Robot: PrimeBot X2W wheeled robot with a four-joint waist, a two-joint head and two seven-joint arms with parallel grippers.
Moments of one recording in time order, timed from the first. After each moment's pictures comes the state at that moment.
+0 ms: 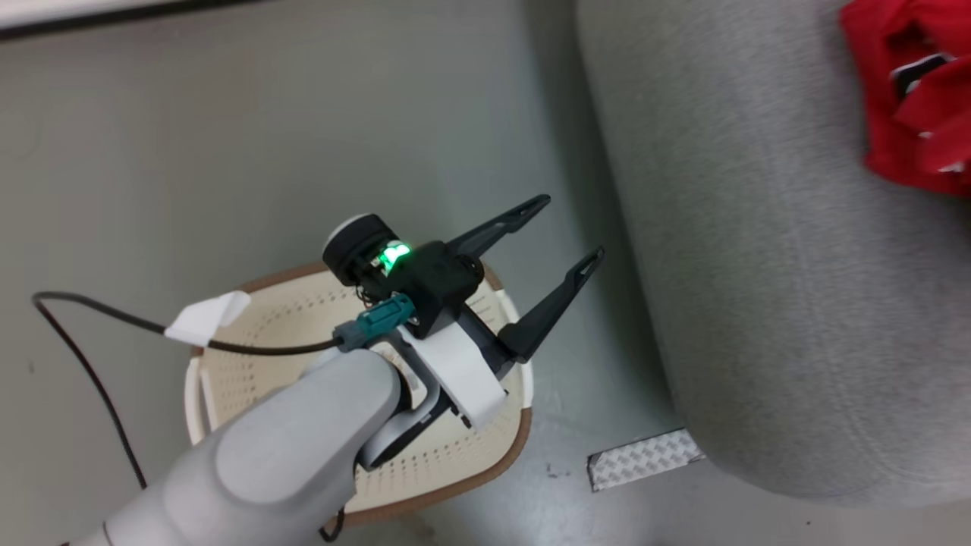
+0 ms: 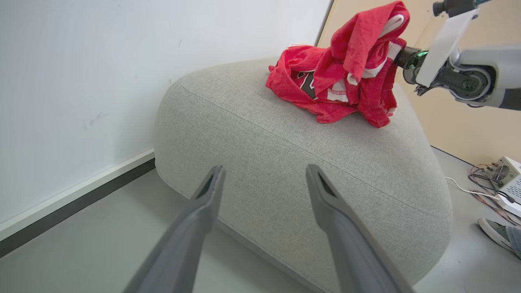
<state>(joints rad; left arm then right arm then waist) -0.87 0.36 -0.98 0.16 -0.55 0.00 -0.19 -0.71 -0.44 -0.04 0.56 0.42 0.13 -0.26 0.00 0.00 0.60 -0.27</state>
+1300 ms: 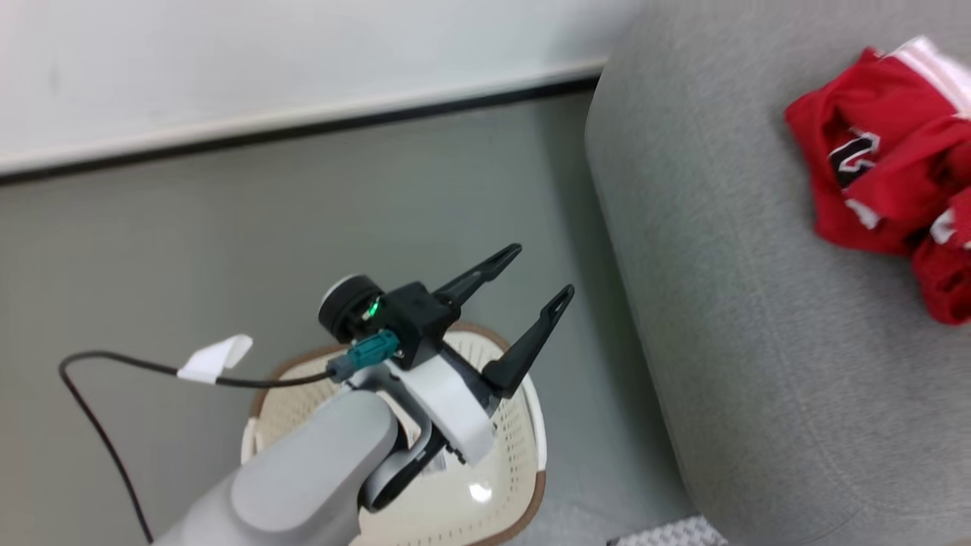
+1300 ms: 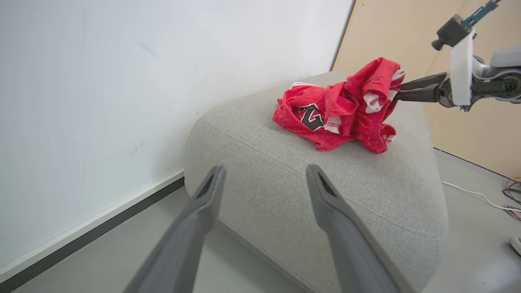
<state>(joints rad) -0.78 0.33 -0.96 0.26 -0.59 0.00 -0.26 -0.80 -0.74 0.54 0.77 0.75 0.13 0.11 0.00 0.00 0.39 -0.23</state>
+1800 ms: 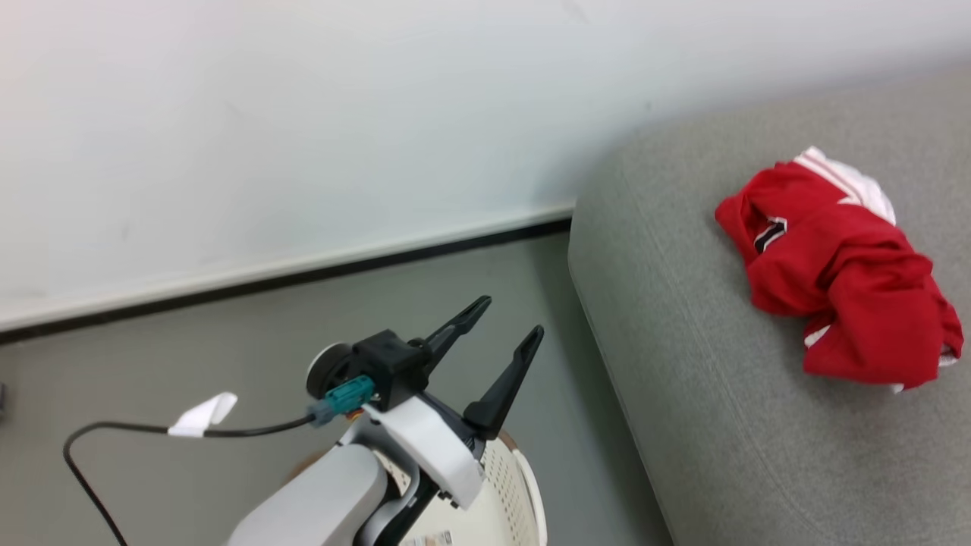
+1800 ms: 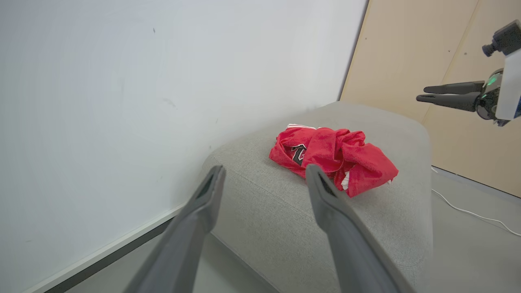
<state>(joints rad) -0.62 0.30 -0.88 0.28 -0.63 0.03 -0.26 -0.69 -0.87 0.67 0.58 0.86 0.13 0.04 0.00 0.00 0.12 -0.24</state>
